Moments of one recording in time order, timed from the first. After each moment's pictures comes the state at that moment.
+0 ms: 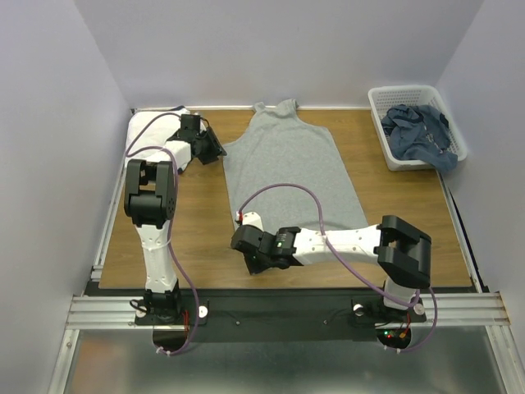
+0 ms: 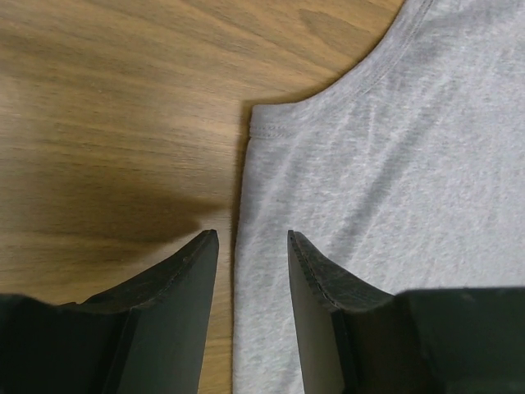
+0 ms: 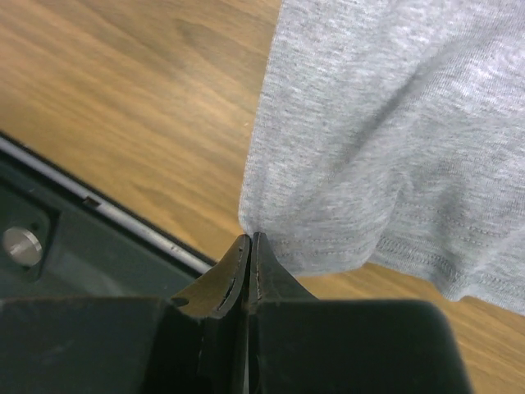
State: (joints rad) left arm -0.11 2.12 1.52 -0.20 0.23 -0.58; right arm 1.28 1.78 1.19 -0.46 0.25 0.79
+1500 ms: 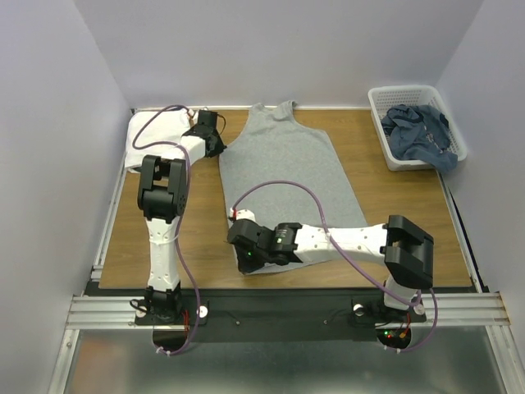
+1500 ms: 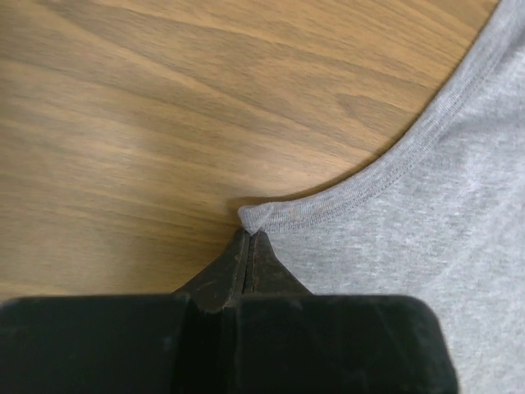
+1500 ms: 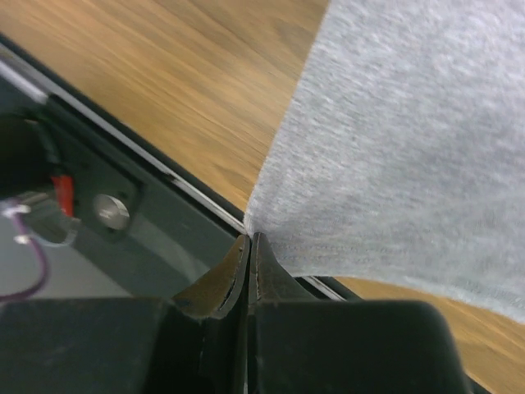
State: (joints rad) left arm -0.20 2.24 1.69 -0.25 -0.11 -0.54; right arm 1.28 1.73 1.22 -0.46 0.13 0.81
